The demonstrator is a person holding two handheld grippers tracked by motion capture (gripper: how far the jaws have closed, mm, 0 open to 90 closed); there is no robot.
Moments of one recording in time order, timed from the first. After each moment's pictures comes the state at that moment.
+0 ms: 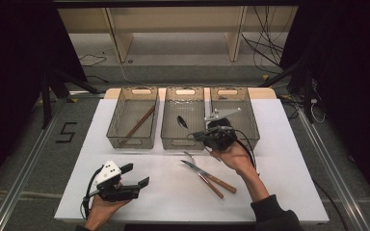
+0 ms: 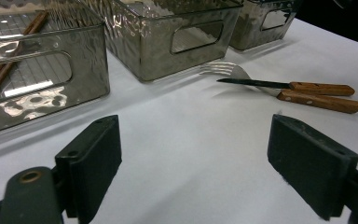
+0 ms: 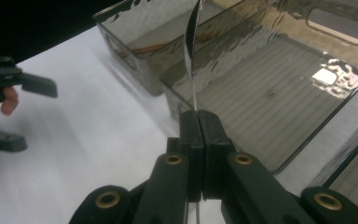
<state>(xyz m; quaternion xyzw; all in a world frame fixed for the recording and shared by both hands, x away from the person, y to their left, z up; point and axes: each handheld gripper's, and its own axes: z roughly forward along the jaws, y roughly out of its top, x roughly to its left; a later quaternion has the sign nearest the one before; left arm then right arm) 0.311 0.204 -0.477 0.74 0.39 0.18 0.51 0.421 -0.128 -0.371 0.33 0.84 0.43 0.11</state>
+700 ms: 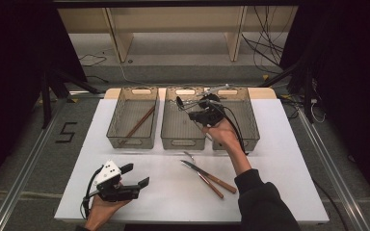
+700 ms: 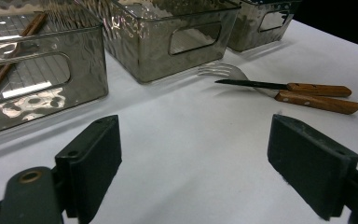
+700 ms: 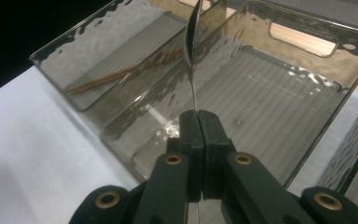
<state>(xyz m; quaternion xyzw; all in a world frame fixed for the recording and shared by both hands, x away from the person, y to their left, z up) 0.310 0.203 -0.476 0.74 0.39 0.18 0.52 0.495 -0.105 -0.366 0.39 0.82 0.41 0.11</state>
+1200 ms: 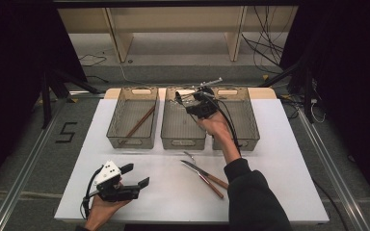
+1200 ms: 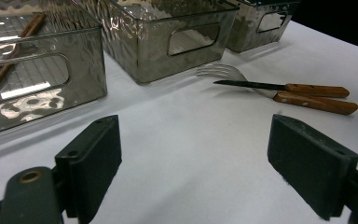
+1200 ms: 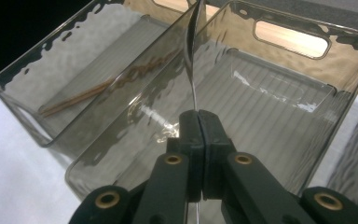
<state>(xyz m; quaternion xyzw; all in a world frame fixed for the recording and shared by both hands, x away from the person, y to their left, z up) 0.310 0.203 -0.476 0.74 0.39 0.18 0.52 0.530 -0.090 -0.375 0.43 0.81 0.39 0.11</state>
